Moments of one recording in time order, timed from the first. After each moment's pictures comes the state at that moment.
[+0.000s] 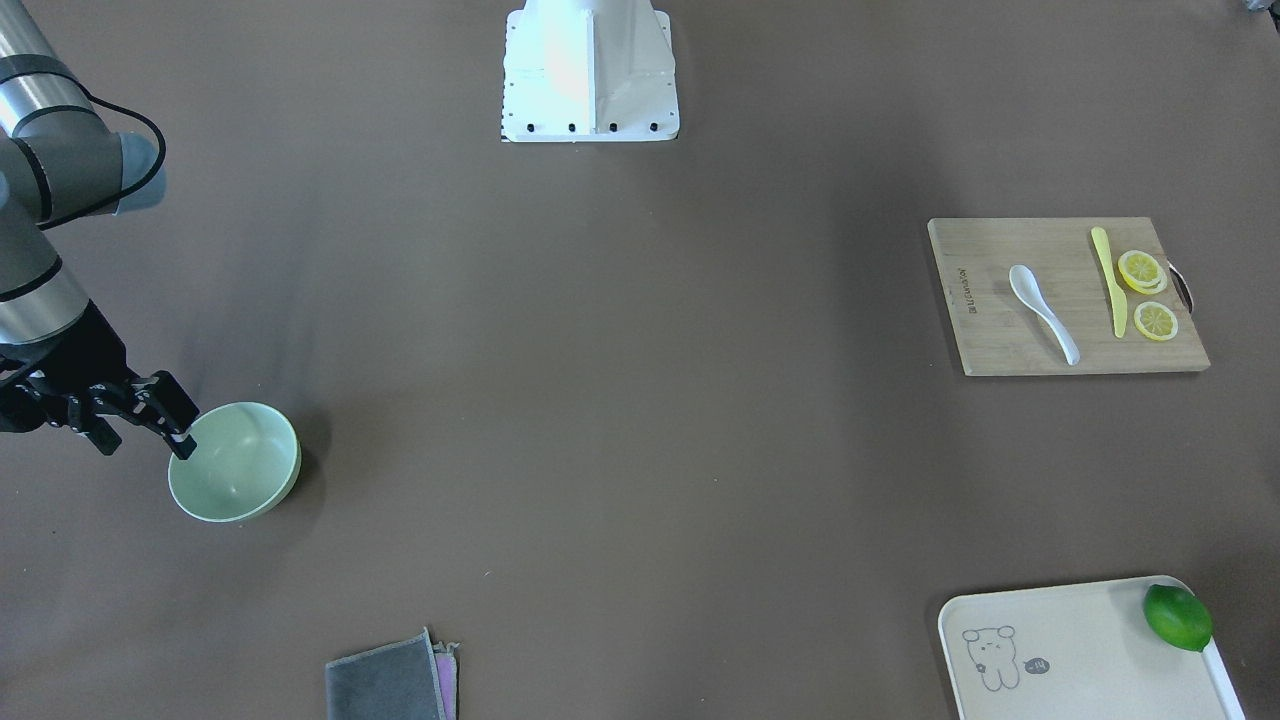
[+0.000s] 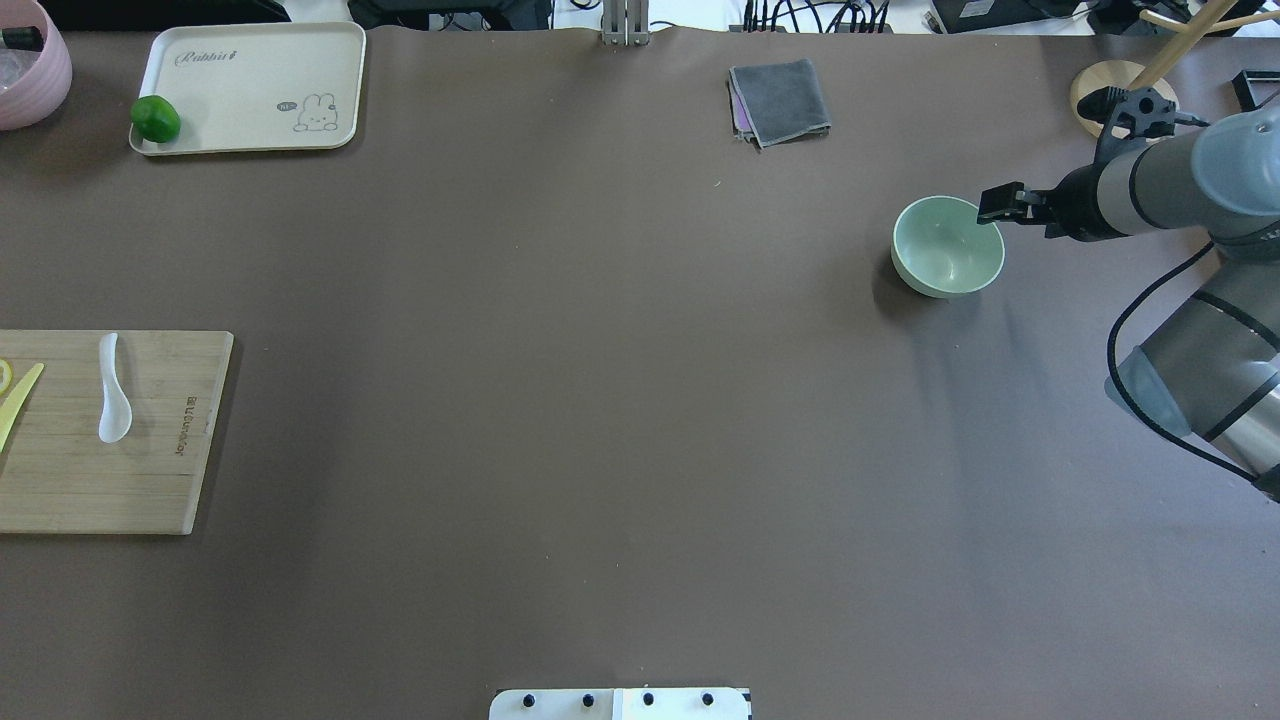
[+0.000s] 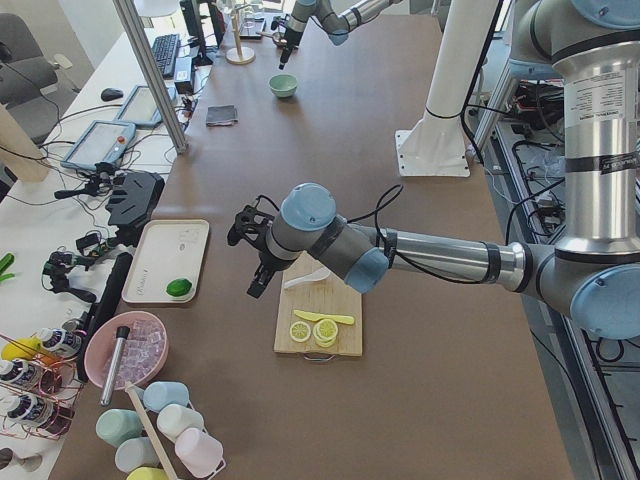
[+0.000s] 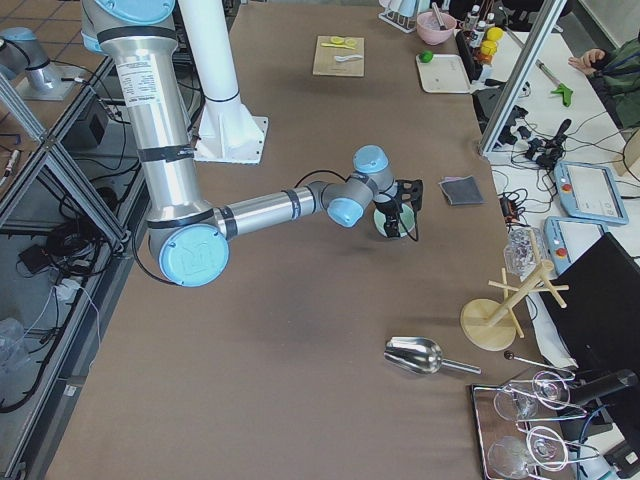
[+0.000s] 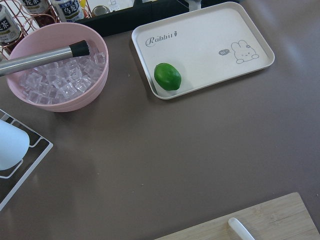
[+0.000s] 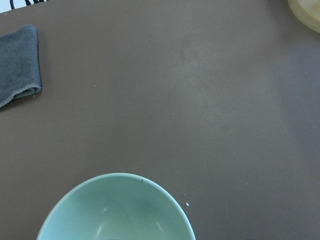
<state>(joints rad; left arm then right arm) -1.54 -1.45 -1.80 -2.13 -2.38 -0.18 0.94 -1.37 1.56 -0.87 1.89 1.15</state>
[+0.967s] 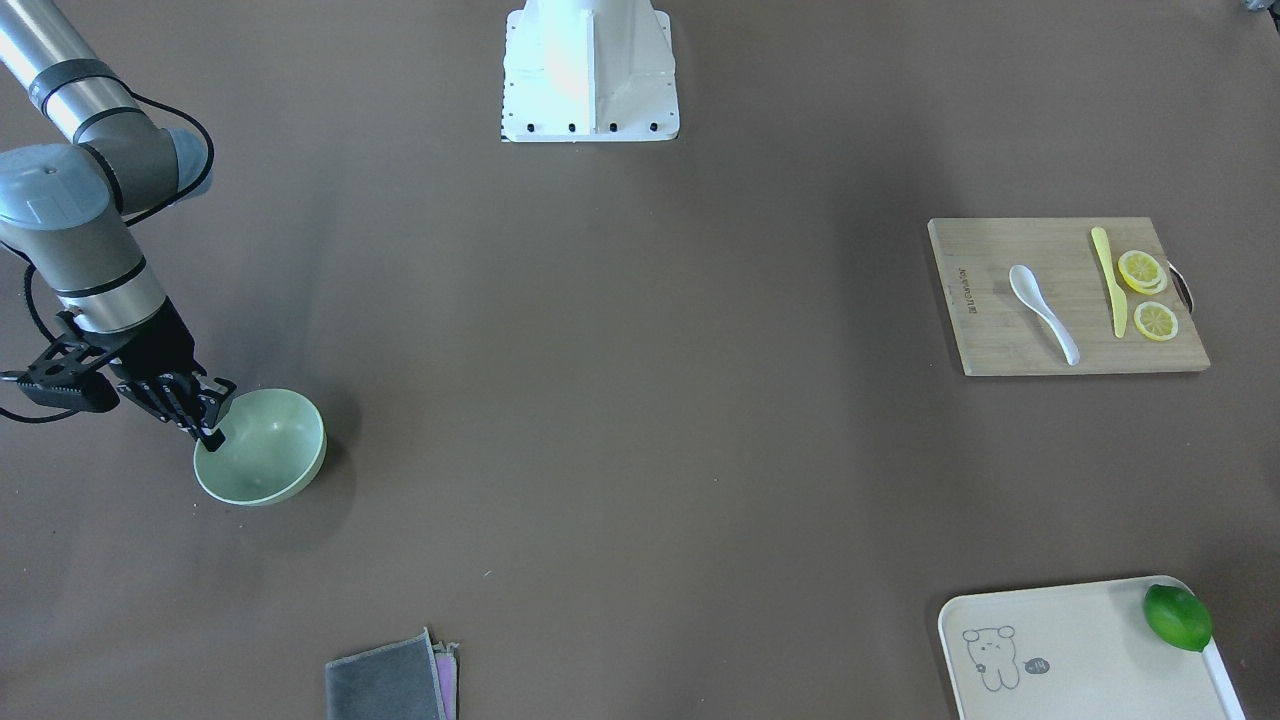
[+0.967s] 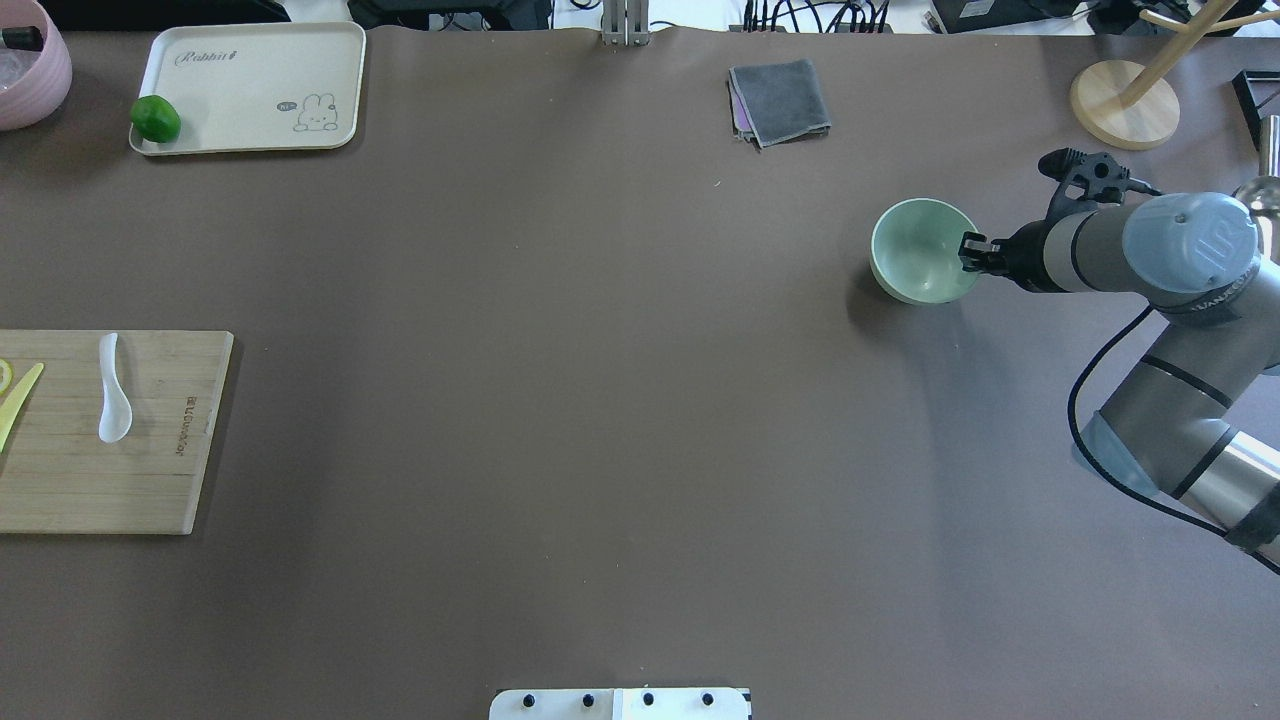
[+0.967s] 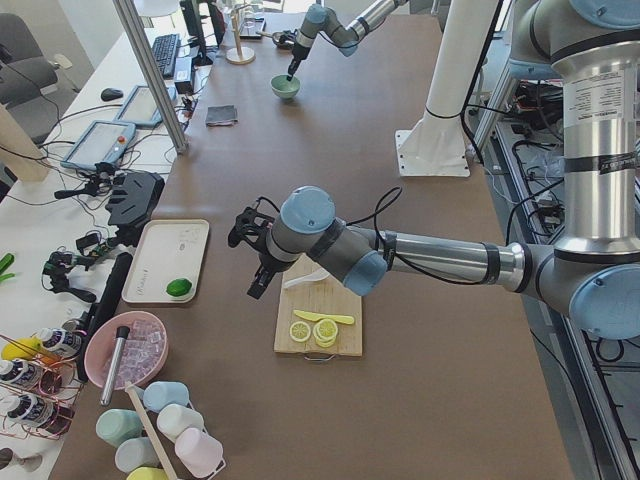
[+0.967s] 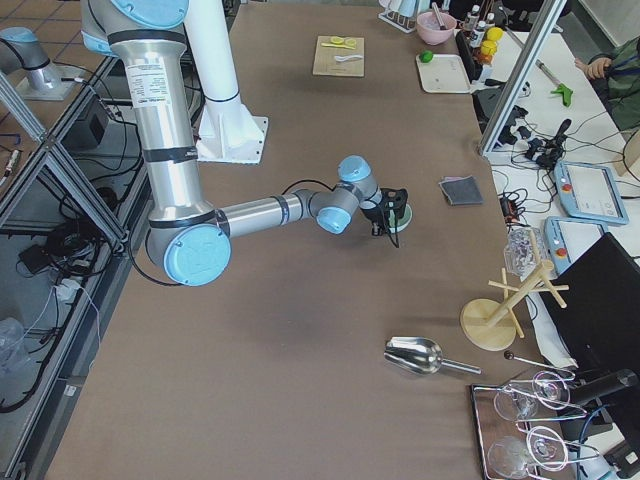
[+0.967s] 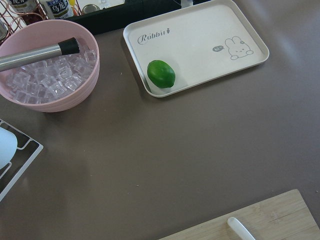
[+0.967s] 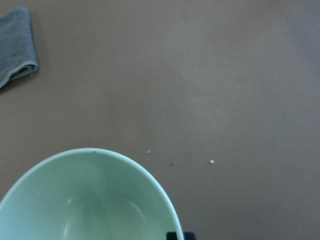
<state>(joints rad) -1.53 -1.45 -1.79 -2.14 -2.38 -0.19 0.82 -1.38 1.59 -0.84 1.78 1.33</state>
